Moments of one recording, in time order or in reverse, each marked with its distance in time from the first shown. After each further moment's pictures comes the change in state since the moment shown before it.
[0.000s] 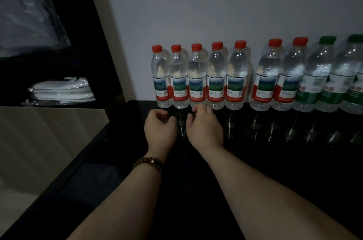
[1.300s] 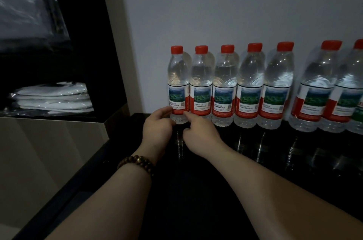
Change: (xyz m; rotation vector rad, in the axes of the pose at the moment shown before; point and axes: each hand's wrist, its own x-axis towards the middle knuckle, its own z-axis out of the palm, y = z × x) left_hand 0.112 -0.034 0.001 -0.400 -0.298 -0.177; right_hand 0.066 -0.022 0.084 0.145 -0.361 -0.064
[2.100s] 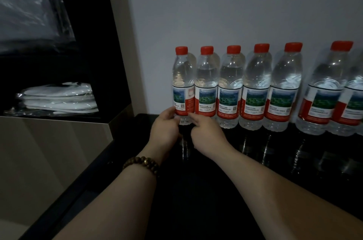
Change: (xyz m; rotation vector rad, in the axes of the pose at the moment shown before) left_hand 0.006 -0.002 0.000 0.059 -0.121 0.039; right_hand 0.000 -0.003 0.000 0.192 -0.014 0.074
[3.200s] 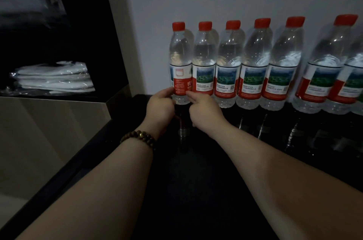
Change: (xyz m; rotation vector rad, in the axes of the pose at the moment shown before) left_hand -0.005 0.004 -0.001 -0.023 0.015 -0.019; right_hand -0.009 -0.013 -0.002 0.092 0.047 0.033
